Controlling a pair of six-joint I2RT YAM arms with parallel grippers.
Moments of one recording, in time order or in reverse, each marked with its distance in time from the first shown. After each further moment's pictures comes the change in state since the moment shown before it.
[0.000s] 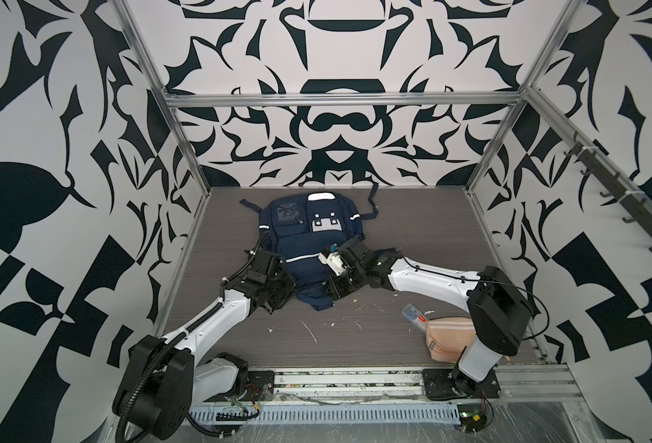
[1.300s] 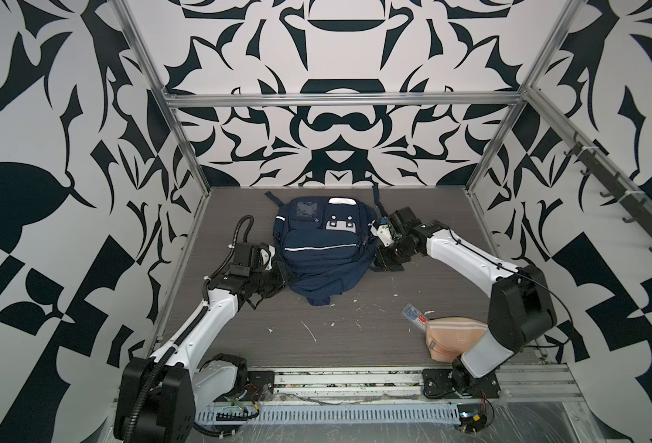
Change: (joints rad) left arm 0.165 -0.074 0.065 -0.077 0.242 0.425; right arm -0.455 -0.038 0.111 -0.409 0.111 -0.316
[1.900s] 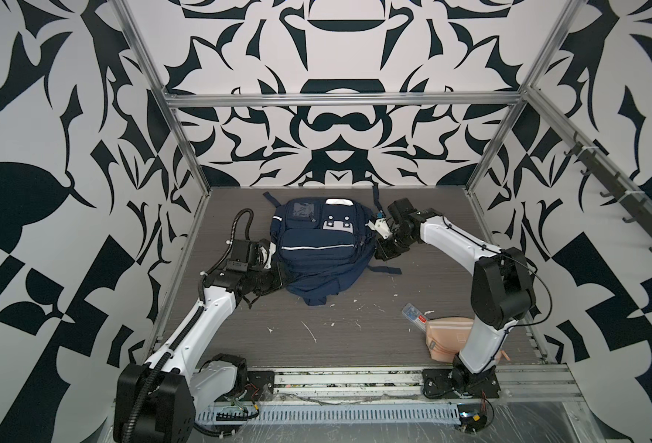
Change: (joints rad) left arm 0.007 -0.017 0.072 -0.135 -0.037 0.199; right arm -0.063 0.149 0.160 -0.068 -0.042 -0.187
